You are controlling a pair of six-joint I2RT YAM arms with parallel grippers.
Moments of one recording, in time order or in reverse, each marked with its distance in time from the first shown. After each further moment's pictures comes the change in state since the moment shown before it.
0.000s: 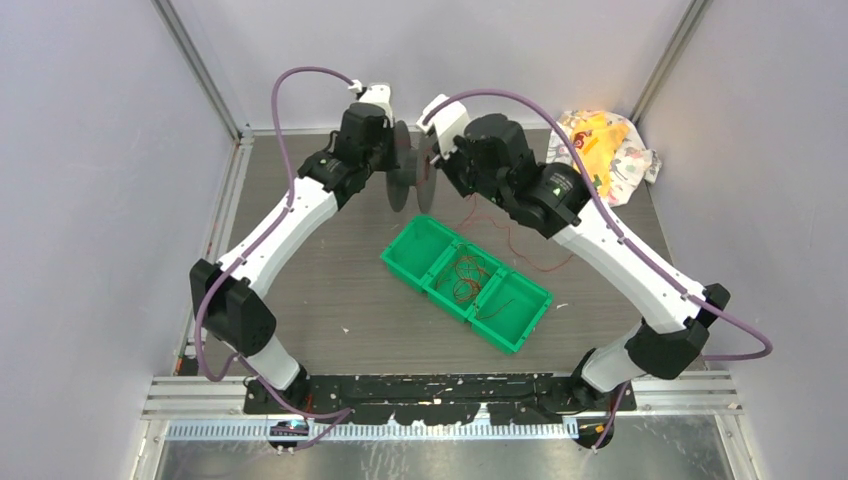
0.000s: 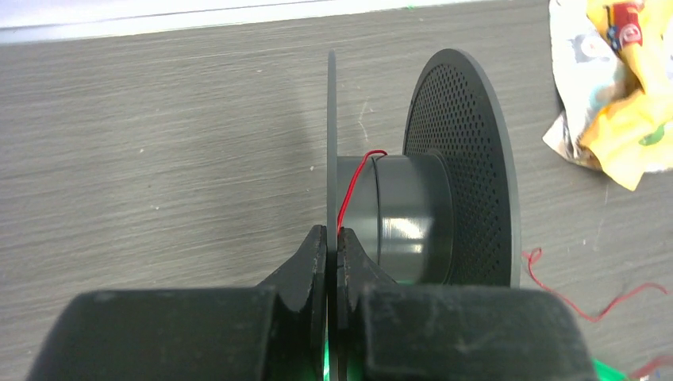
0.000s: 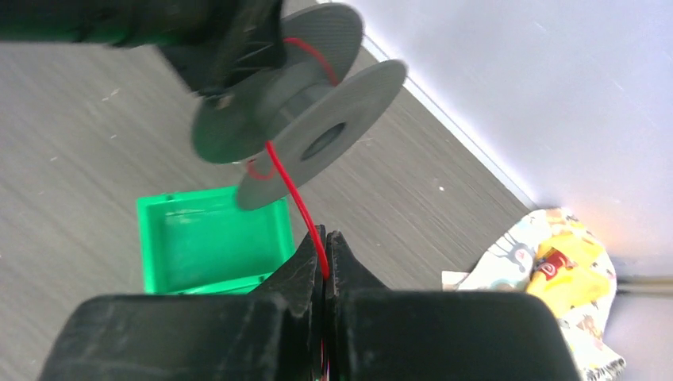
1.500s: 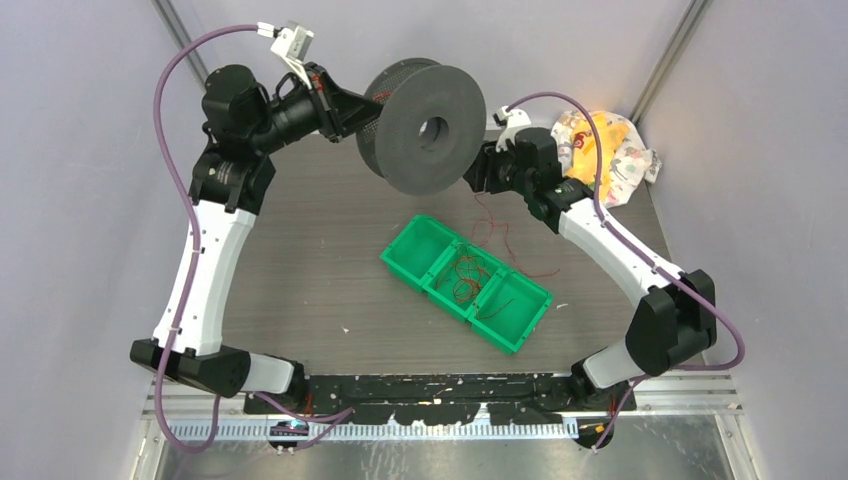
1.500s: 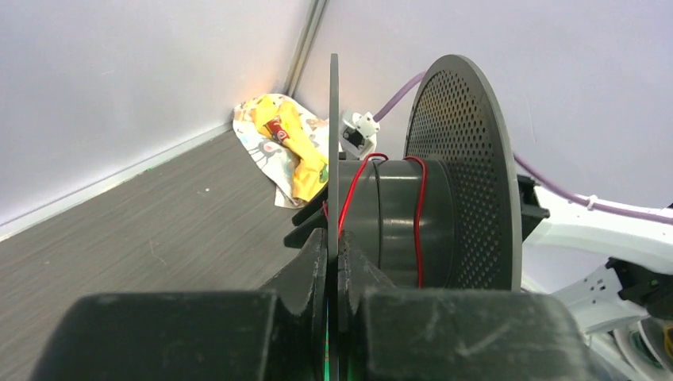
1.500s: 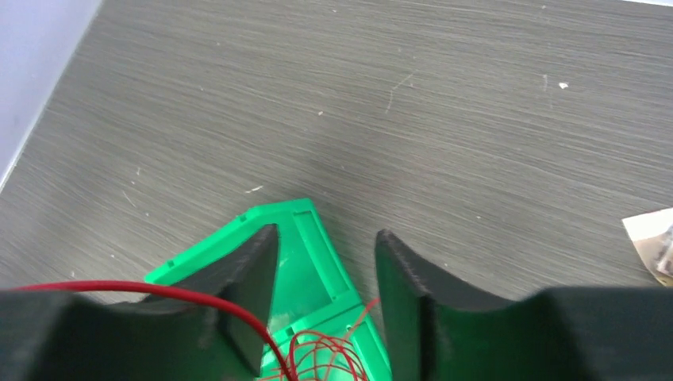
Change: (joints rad) left arm 0.264 -0.257 0.187 0.069 0.950 -0.080; right arm -0.447 -0.018 -0.540 0.523 -0.391 0.457
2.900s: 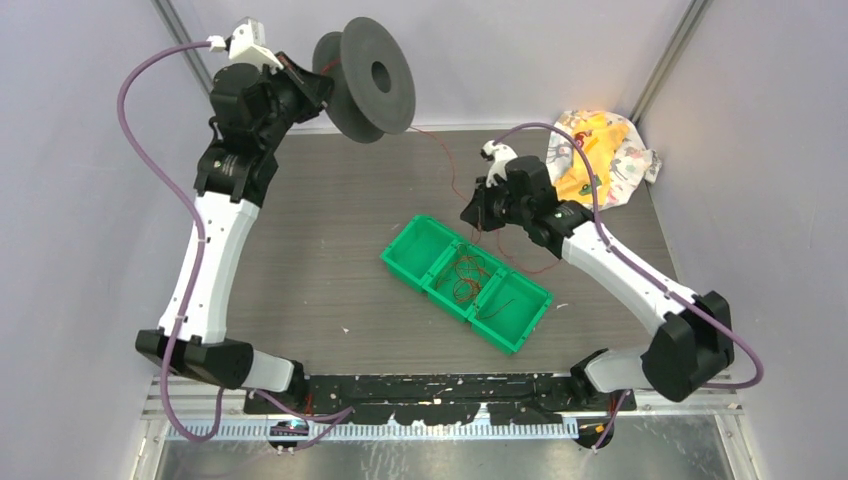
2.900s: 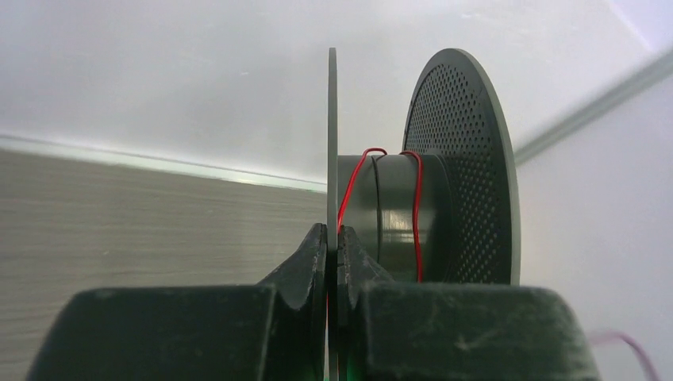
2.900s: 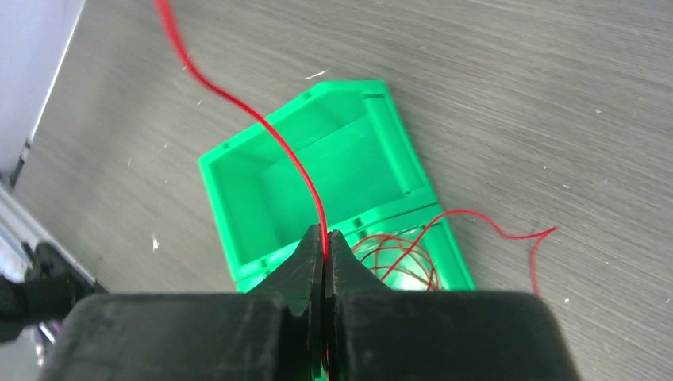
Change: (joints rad) left arm 0.036 0.012 -0.015 -0.025 -0.618 -0.187; right arm 0.063 -0.098 -0.202 -0.025 -0.121 0.121
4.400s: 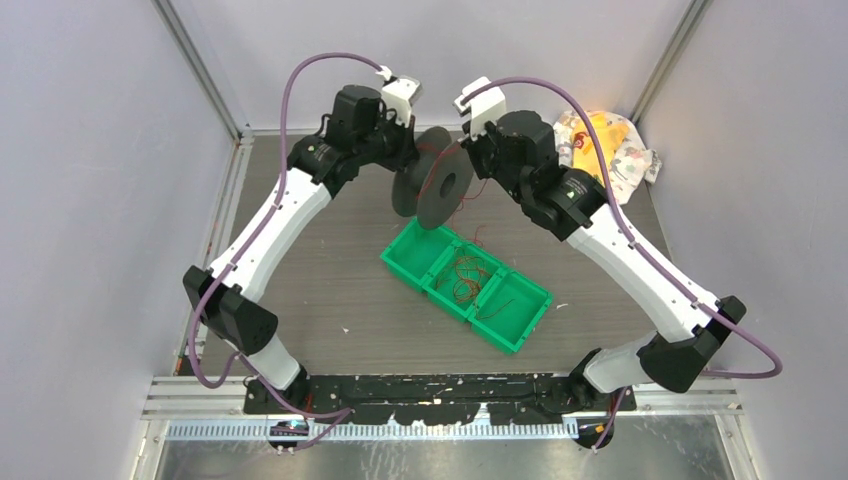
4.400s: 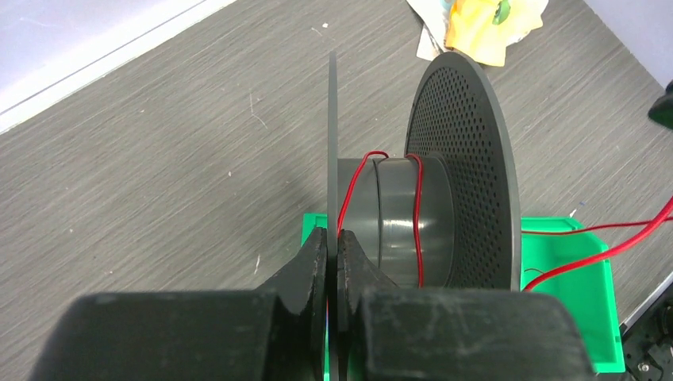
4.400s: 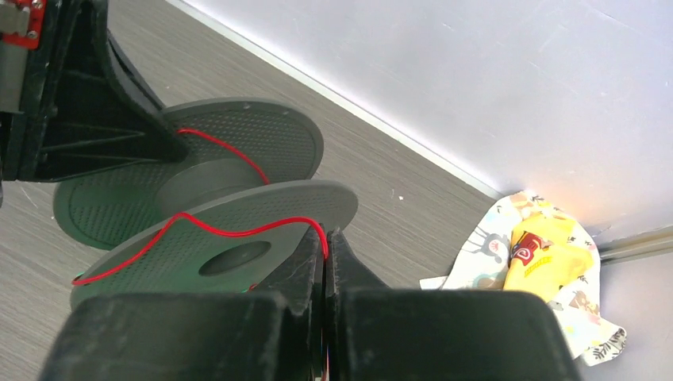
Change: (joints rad) left arm -0.312 0.258 0.029 -0.243 0.084 0.512; right arm 0.247 0.031 0.561 -0.234 0.558 -0.544
